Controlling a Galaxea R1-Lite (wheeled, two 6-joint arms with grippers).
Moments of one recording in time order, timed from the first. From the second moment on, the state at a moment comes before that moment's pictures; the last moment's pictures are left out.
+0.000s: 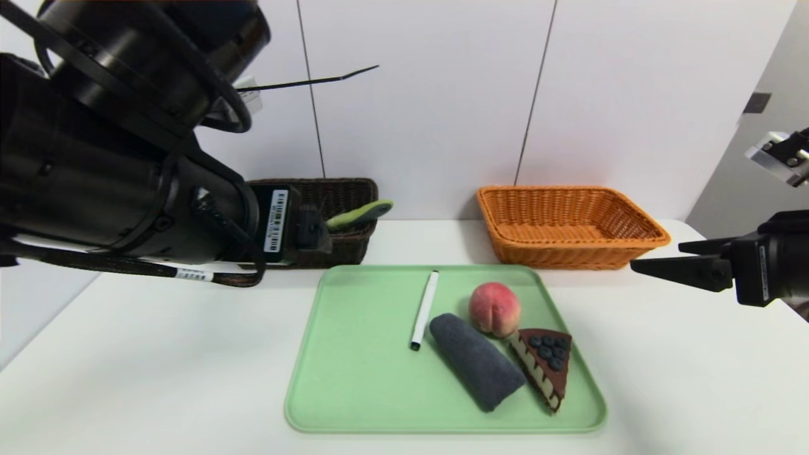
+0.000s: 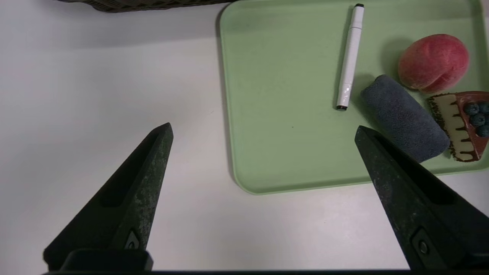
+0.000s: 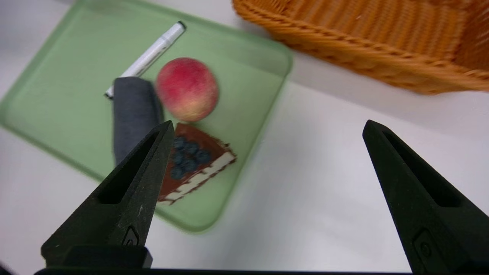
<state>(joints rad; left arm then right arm) -0.82 1.59 -1.72 0.95 0.45 -0.59 0.06 1.30 -0.95 0.22 0.39 -0.12</state>
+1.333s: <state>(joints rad) -0.88 2.15 -1.97 0.79 0.35 -0.68 0.20 1.26 -0.95 0.27 0.38 -0.05</state>
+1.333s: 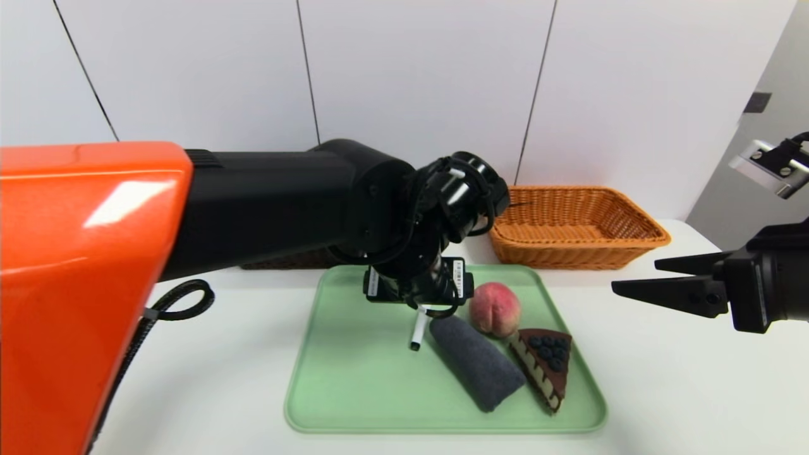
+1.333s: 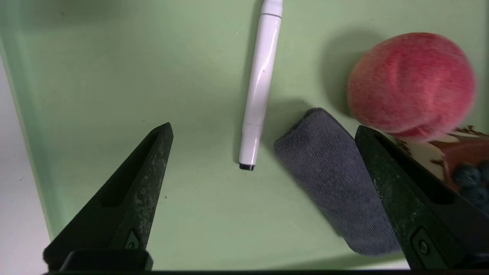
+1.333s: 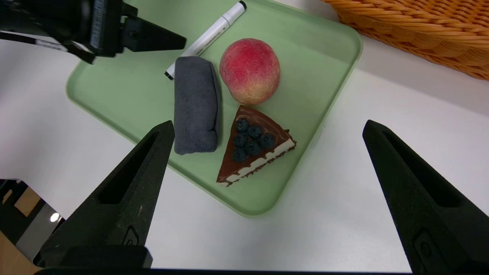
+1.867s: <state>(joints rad) -0.85 2.27 -1.97 0.73 0.41 -0.64 0.20 1.25 -0.93 0.26 0.38 -0.05</state>
